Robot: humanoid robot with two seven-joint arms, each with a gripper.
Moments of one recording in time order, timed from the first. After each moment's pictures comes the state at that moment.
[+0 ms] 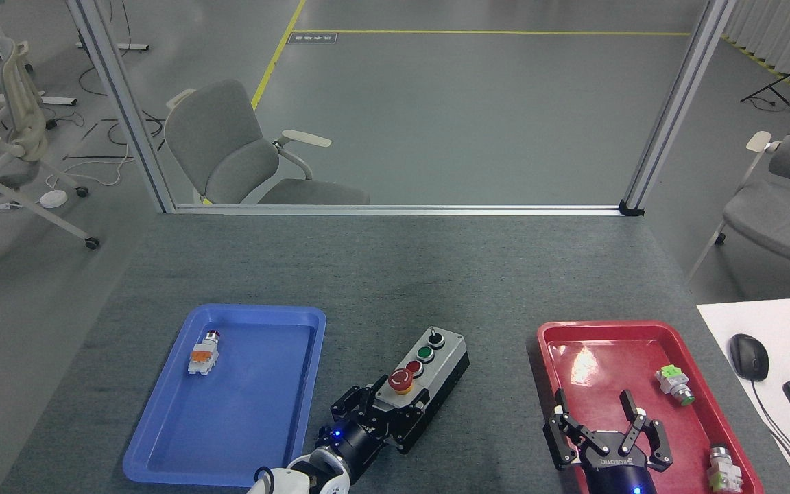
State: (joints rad) left arm -0.41 -0.07 -0.50 -0.74 -1.12 -0.32 0.22; right arm 0.10 -0.06 0.01 -1.50 1.39 -0.01 -0.18
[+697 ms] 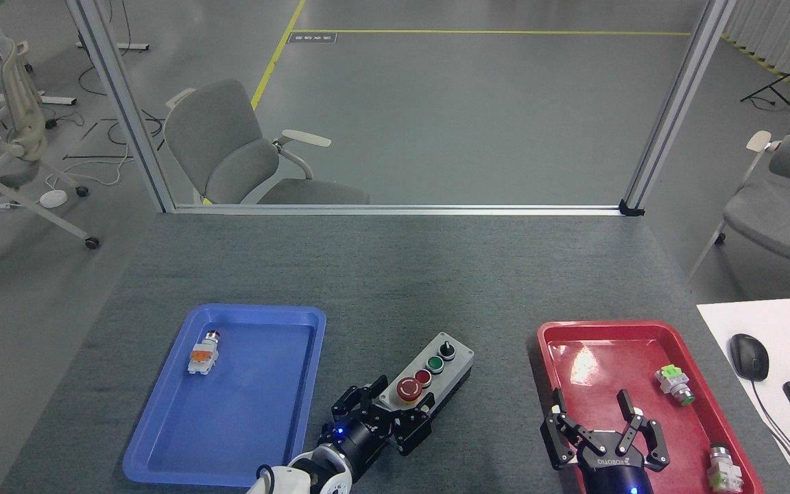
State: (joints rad) left arm -0.40 -0.07 -0.49 -0.81 -1.12 -0.32 0.20; right arm 0.10 -0.05 0.01 -1.50 1.39 -0.01 -0.18
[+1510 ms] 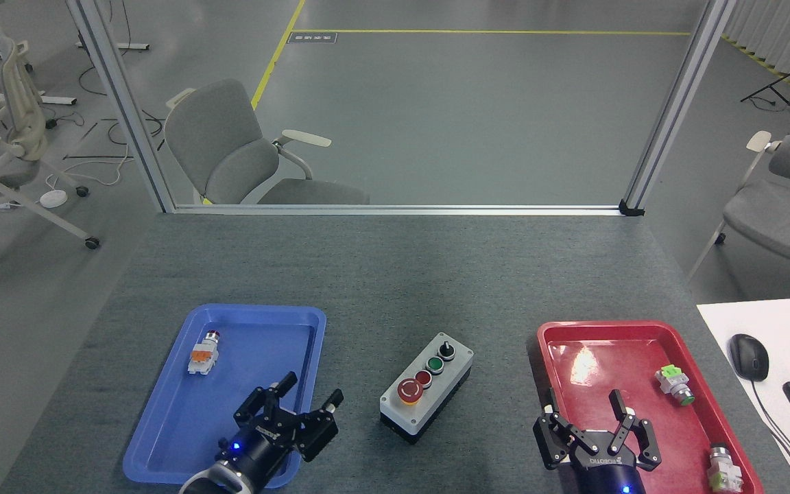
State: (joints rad) left arm -0.19 0.17 -0.29 -1.17 -1.12 -0.39 0.20; right arm 0.09 -0.03 0.03 -1.50 1.39 -0.01 -0.18
